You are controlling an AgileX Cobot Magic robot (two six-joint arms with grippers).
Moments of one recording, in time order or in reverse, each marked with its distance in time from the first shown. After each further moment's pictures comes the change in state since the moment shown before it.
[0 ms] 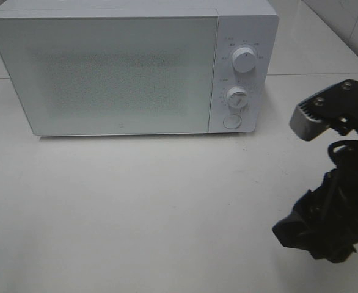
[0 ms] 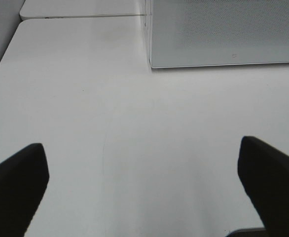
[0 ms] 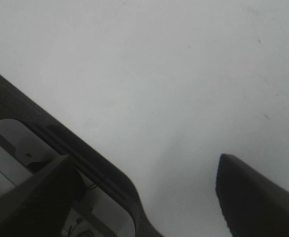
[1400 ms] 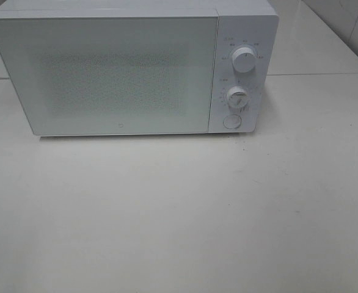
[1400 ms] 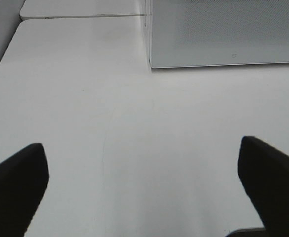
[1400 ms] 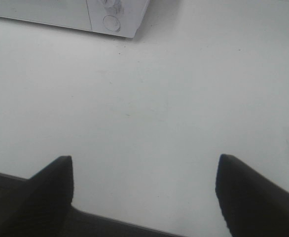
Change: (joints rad) left arm 0.000 0.000 0.000 0.000 0.000 0.000; right arm -0.353 -0.984 0.007 -0.170 0.482 0.114
